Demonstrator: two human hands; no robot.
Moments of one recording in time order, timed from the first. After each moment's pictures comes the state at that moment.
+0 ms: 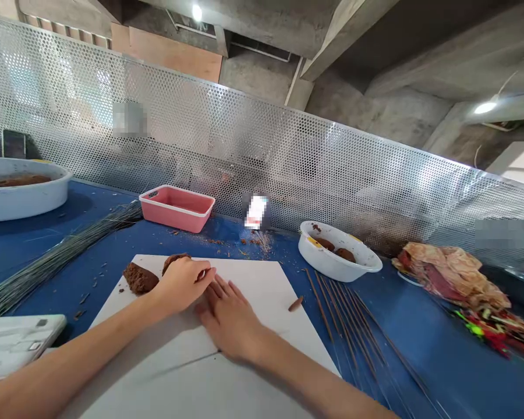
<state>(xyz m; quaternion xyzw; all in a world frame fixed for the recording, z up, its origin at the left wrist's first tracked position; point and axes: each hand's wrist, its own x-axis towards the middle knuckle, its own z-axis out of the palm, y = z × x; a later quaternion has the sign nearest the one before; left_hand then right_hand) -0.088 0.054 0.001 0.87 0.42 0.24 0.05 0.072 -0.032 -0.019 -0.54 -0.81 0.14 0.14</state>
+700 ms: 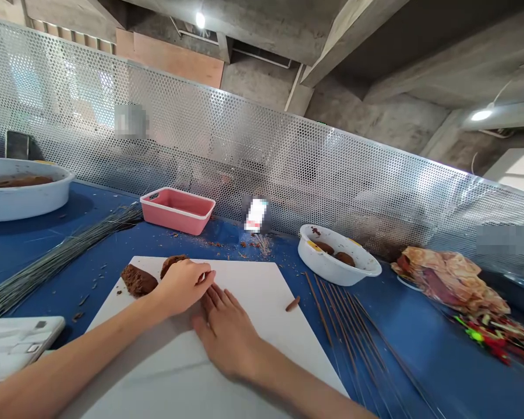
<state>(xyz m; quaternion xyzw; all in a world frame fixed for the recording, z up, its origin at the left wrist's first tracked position) -0.088 0.056 0.001 0.87 0.43 0.23 0.04 0.064 -0.039 -0.026 -0.54 -0.81 0.14 0.17</state>
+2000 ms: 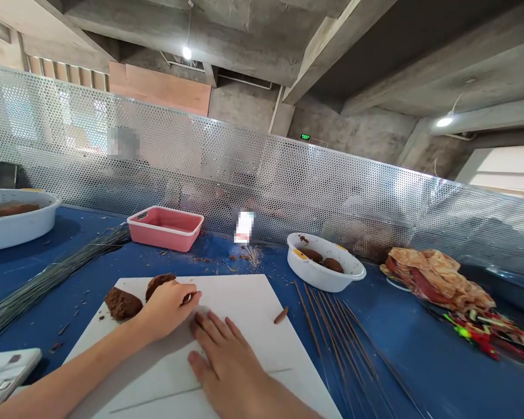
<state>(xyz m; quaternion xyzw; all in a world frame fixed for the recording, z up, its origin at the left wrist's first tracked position) -0.088 0.057 -0.005 0.88 0.42 0.21 0.06 0.089 -0.070 -0.036 -0.53 -0.81 0.15 0.20</state>
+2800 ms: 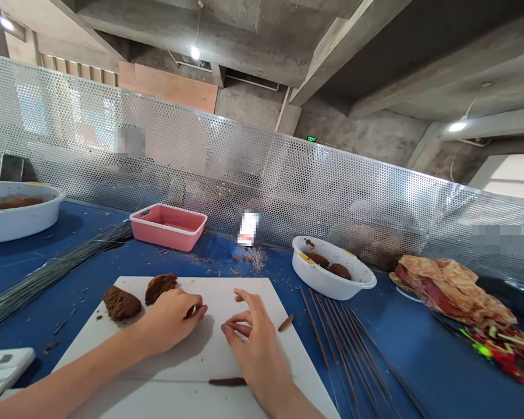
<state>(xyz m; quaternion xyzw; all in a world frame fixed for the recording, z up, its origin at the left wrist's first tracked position) -0.082 0.045 -0.006 0.89 0.42 0.14 0.07 0.111 -0.051 -0.022 -0.54 -0.58 0.27 0.54</state>
